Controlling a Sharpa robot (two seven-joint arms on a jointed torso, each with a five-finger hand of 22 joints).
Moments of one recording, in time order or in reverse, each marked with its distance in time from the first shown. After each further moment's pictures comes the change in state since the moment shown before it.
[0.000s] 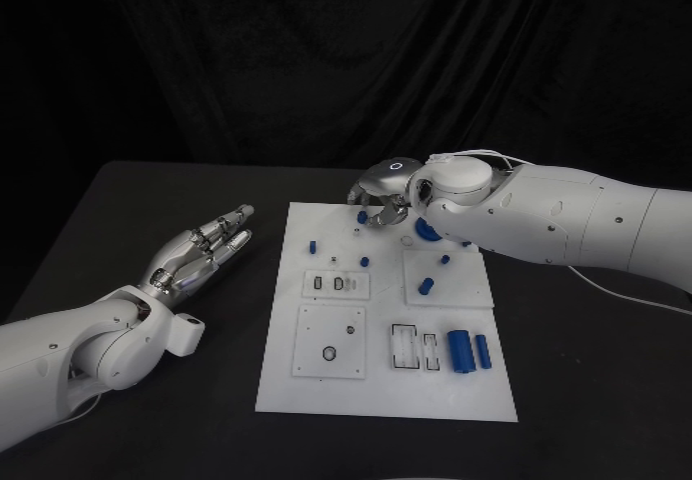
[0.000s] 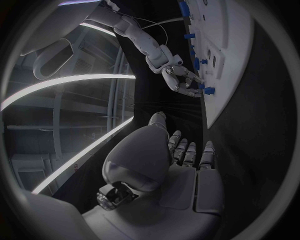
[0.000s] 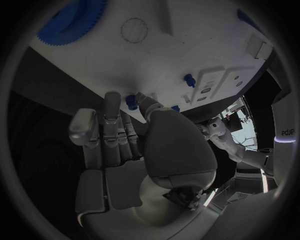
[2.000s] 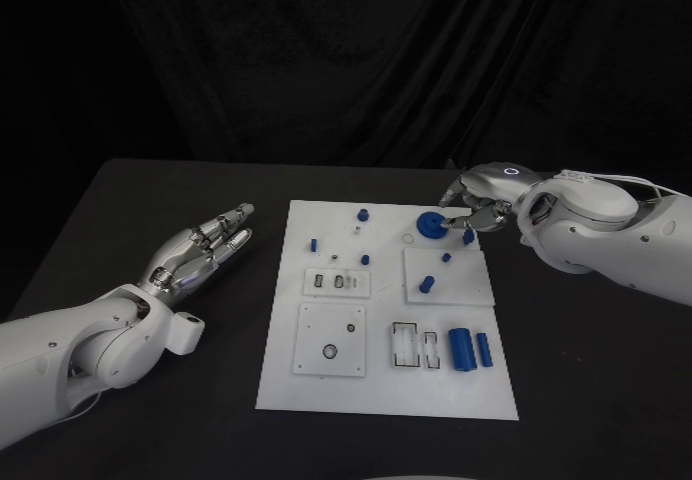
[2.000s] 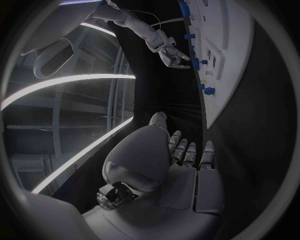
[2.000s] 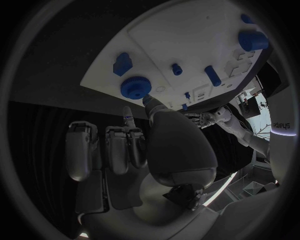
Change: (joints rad) left arm 0.000 -0.005 0.000 0.005 0.000 0.003 0.000; left_hand 0.012 -0.004 0.008 -0.003 0.010 -0.004 0.004 0.000 0.000 0.000 0.000 0.000 0.000 -0.002 0.006 0.000 0.000 0.000 0.004 0.004 0.000 0.001; right arm -0.002 -0.465 -0.015 0.350 0.057 -0.164 -0.121; right_hand -0.062 0.030 -0.117 0.095 0.032 0.244 0.018 0.029 -0.130 0.575 -0.106 1.498 1.167 0.203 -0.060 0.641 0.780 -0.064 0.189 -0.059 0.234 0.173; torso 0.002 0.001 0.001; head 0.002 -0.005
